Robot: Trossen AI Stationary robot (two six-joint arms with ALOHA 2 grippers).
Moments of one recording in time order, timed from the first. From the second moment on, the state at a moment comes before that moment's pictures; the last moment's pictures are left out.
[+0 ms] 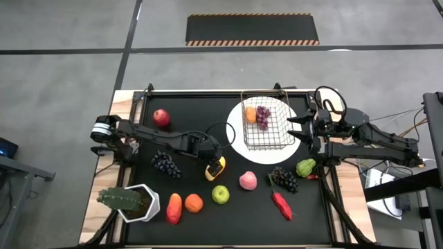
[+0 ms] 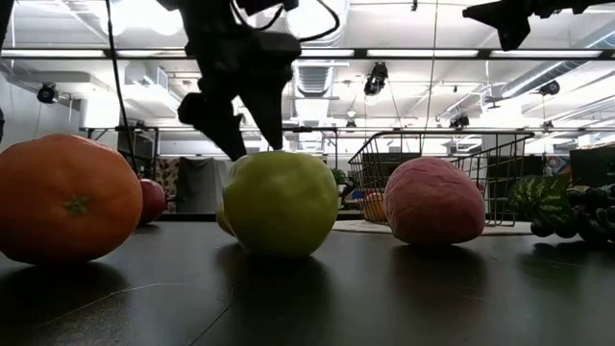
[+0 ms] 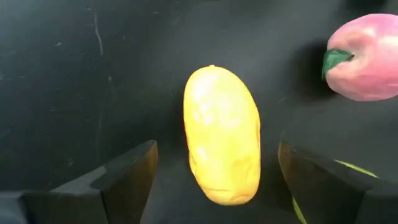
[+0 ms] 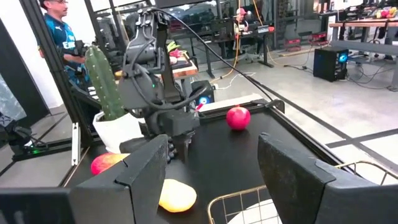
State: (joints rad) left arm -0.11 1.69 1.25 -0.70 -0.13 -0.83; right arm -0.20 0.43 0.59 -0.23 -0.12 0.14
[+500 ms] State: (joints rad) left arm -0.12 1.77 1.19 -0.50 -0.13 -0.83; right arm -0.20 0.42 0.59 -0.24 -0.11 0.13
